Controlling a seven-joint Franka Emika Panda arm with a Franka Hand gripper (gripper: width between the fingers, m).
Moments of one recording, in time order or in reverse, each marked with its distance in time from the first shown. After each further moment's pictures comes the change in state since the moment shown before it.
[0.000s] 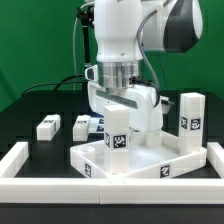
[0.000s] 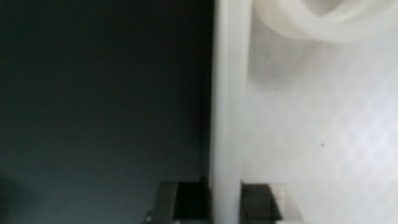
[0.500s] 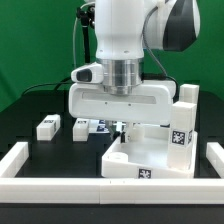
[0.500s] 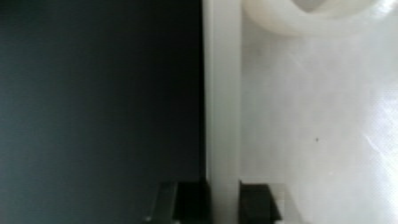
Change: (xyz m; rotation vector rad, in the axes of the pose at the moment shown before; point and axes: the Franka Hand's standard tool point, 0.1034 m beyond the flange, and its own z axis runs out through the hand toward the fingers) arm 0.016 -0.008 -0.007 -0.034 0.030 -0.662
